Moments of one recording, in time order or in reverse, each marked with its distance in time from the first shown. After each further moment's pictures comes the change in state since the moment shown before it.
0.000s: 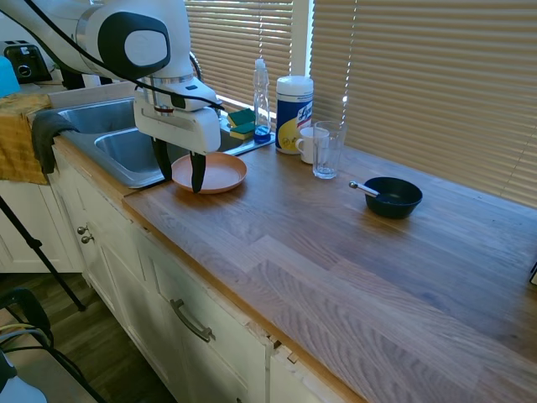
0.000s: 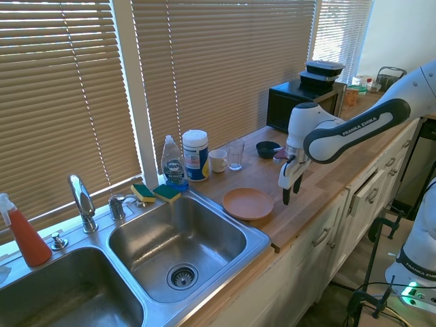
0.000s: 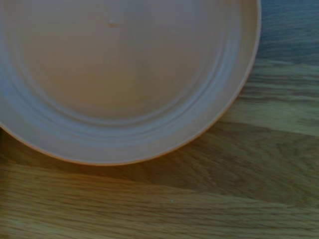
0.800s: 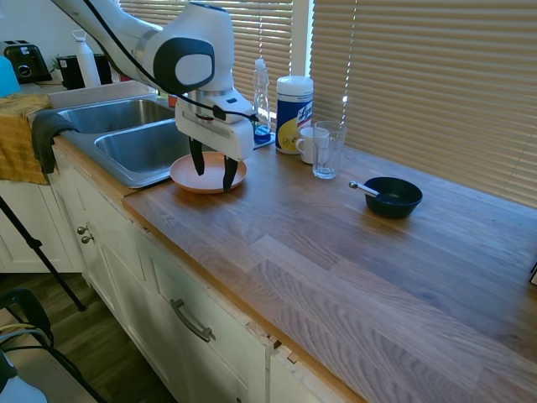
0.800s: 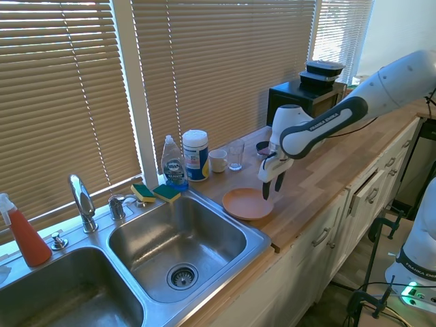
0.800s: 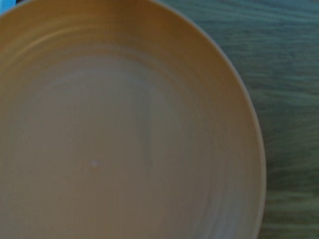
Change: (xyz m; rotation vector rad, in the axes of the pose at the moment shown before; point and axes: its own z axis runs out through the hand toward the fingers) arm 0.082 -0.044 0.031 0.104 -0.057 0.092
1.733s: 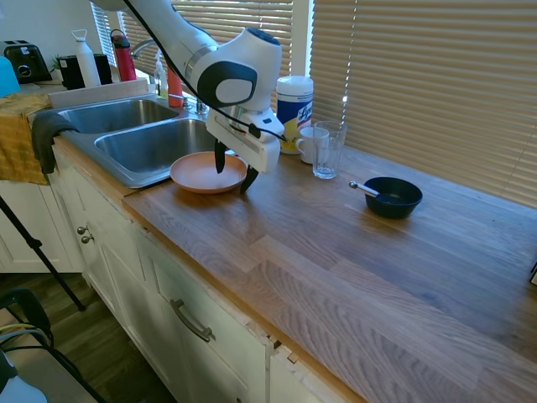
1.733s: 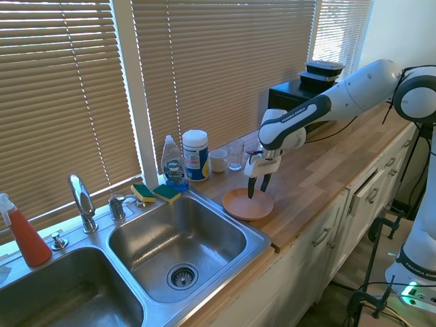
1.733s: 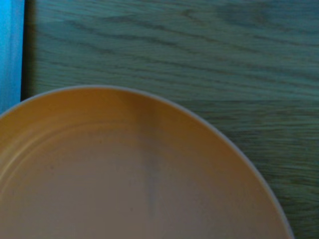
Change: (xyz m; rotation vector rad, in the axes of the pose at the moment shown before) arm 0.053 -0.024 0.030 0.085 -0.154 0.022
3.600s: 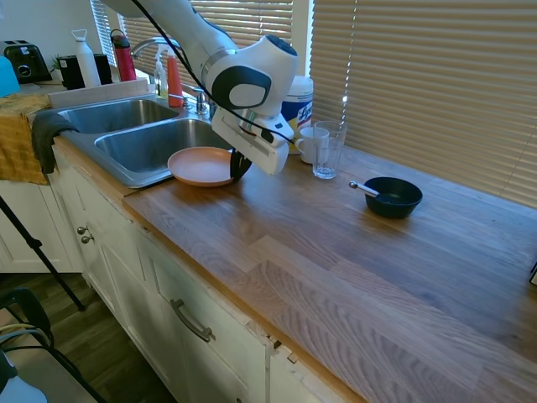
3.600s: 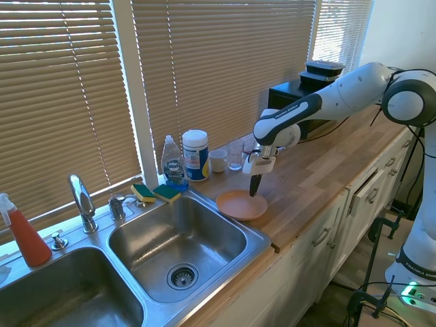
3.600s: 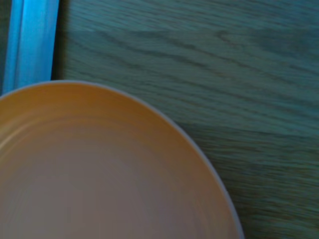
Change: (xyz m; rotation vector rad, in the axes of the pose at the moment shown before) arm 0.025 -0.005 0.004 0.054 -0.099 -0.104
